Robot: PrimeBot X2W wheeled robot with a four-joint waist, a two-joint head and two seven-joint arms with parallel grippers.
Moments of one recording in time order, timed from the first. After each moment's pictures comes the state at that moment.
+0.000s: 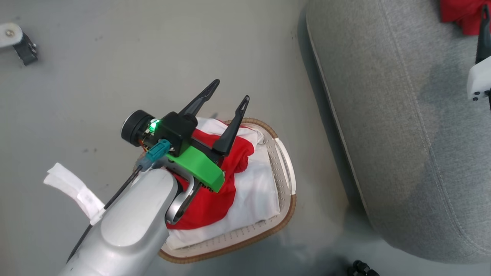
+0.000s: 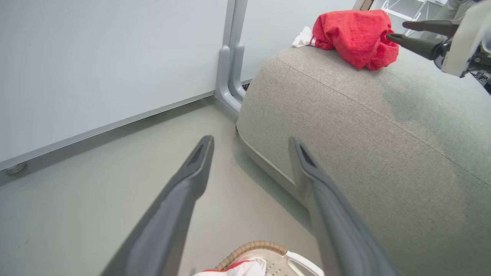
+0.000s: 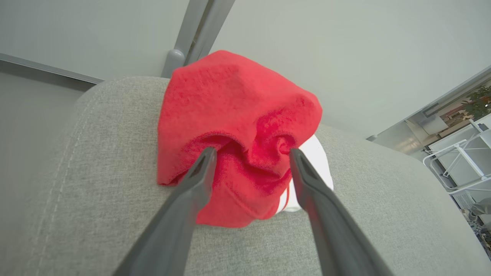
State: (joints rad) left arm -0.66 0.24 -0.76 0.35 -0.51 -0.08 -0.26; right arm -0.87 -0.30 -0.24 0.72 -0.30 0.13 -0.26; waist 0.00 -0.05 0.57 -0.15
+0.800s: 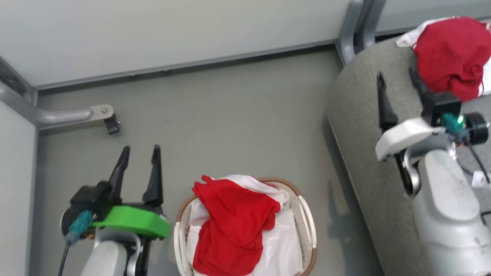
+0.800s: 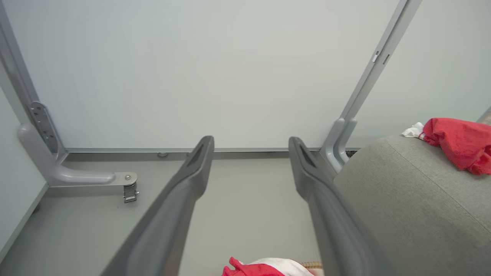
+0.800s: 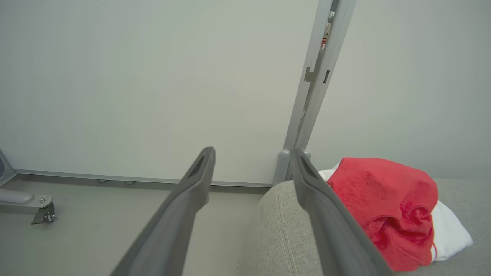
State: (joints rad) left arm -0.21 0.15 -0.24 0.26 -0.44 -0.06 -0.26; right arm -0.60 -0.09 -0.05 0.54 0.00 0.13 -0.26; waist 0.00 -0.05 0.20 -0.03
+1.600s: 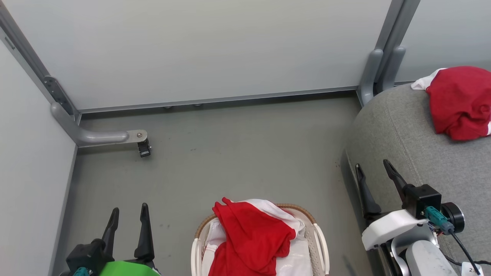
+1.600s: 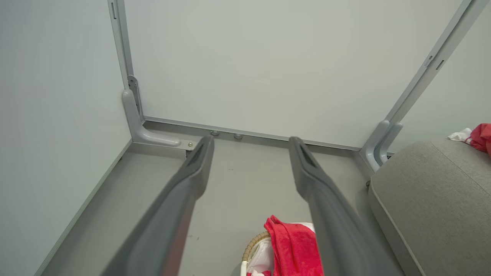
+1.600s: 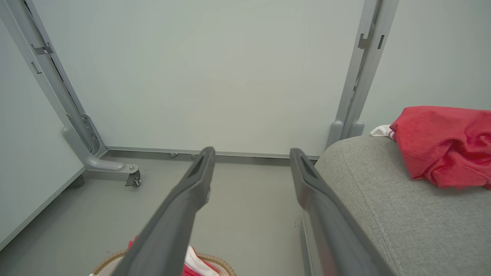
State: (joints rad) left arm 0.05 0.06 -0.06 0.24 -0.32 -0.11 -0.26; right arm -0.16 -0.05 0.04 0.30 0.11 0.13 -0.26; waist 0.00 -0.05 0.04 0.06
